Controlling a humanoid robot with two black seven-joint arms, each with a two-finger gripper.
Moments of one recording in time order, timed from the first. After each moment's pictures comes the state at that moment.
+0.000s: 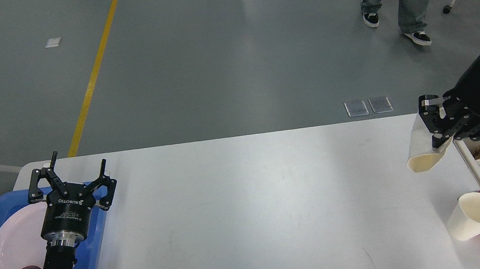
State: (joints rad) left arm -0.28 0.15 -1.34 -0.79 0.10 -0.57 -0.24; right arm 2.45 -0.43 -1.47 1.73 0.19 0.53 -0.22
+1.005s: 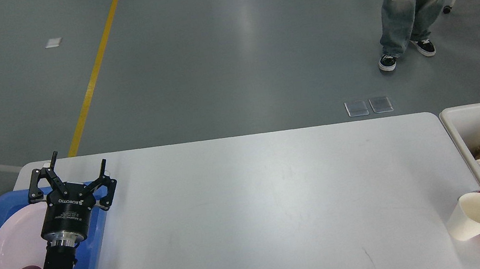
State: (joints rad) left arm -0.28 0.15 -1.34 -0.79 0.10 -0.57 -0.24; right arm 1.31 -0.76 -1.27 0.71 0.18 0.16 -0.13
